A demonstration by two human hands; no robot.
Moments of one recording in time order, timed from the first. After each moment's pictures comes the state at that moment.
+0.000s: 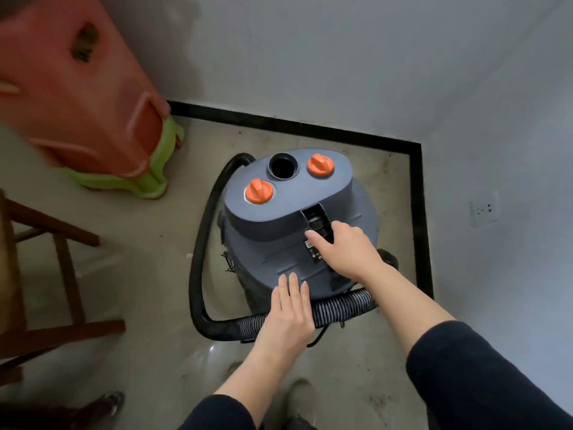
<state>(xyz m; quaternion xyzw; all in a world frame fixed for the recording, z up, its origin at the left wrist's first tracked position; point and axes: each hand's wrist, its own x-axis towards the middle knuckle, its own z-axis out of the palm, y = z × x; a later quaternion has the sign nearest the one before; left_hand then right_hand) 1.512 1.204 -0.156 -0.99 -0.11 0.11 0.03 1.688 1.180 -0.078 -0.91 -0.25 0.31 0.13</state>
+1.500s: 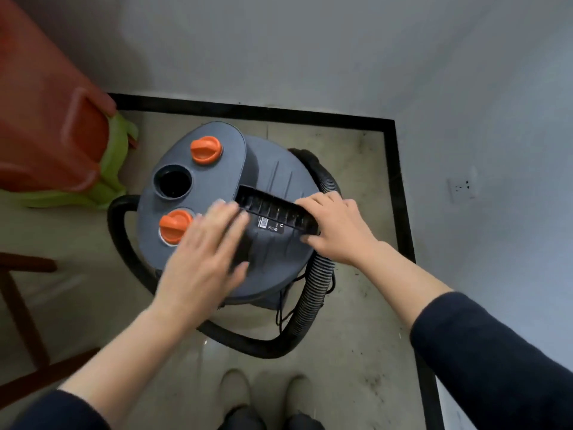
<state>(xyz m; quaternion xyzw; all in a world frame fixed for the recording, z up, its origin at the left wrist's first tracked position) 1.554 1.361 -0.120 -0.99 -0.07 -0.13 -0.08 1.743 1.199 -0.102 -0.88 -0.42 0.21 0.03</state>
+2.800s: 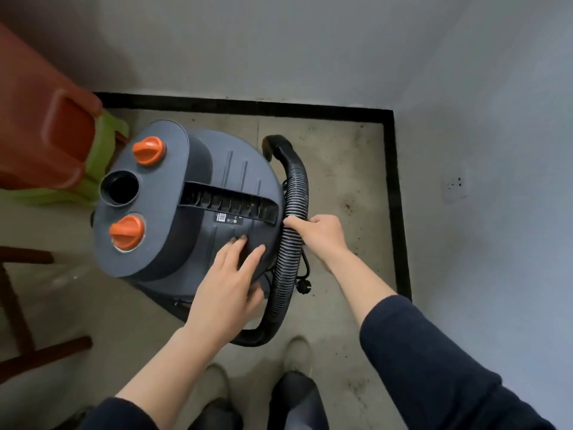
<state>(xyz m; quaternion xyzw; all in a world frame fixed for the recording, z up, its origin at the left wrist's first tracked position) 1.618 1.225 -0.146 -0.97 -0.18 0.02 -0.18 1.796 1.133 -0.132 -0.83 0.05 0.38 0.41</state>
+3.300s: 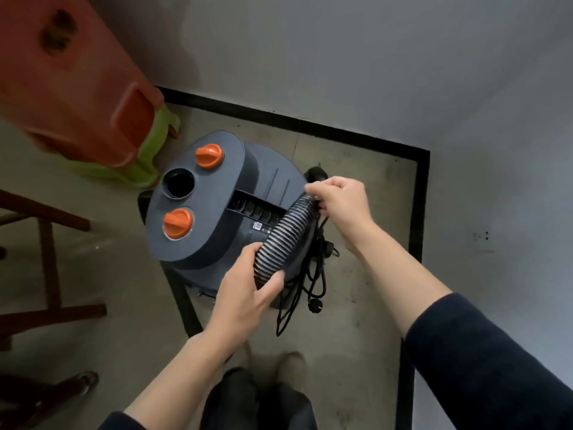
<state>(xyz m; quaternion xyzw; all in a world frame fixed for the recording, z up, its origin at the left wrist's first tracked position) 1.626 1.220 -0.077 -0.76 -0.39 -0.08 -0.50 1.826 1.196 -0.066 -0.79 -0.10 0.35 0.50</state>
